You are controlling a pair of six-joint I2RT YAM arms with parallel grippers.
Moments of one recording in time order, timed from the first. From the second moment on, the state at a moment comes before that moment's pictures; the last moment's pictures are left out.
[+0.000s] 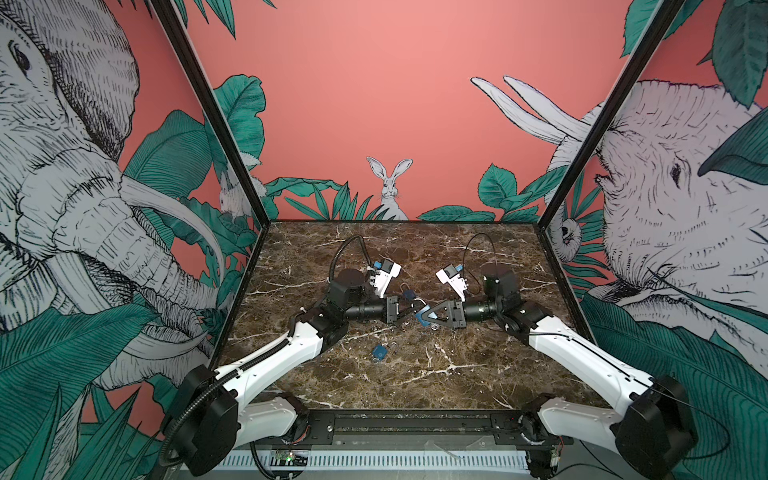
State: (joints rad) left arm -0.70 1.20 0.75 0.15 0.72 -0.71; right arm 0.53 1.18 0.81 -0.18 -0.97 0.42
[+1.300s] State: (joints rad) left arm -0.60 1.12 0.73 0.20 0.70 -0.79; right arm 0.49 1.10 0.71 0.06 -0.86 0.56
